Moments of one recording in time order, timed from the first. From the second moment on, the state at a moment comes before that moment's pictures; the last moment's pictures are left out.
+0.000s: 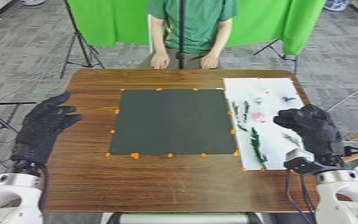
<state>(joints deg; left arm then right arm) 129.9 -49.2 -100.8 -122.9 41.0 13.5 17.8 -122.1 -61.1 98.8 -118.1 -50.8 4.0 -12.4</state>
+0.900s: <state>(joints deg) 132.4 -49.8 -102.4 -124.1 36.3 14.5 21.1 -123.6 -61.4 99.9 -118.3 -51.4 3.8 -11.2</state>
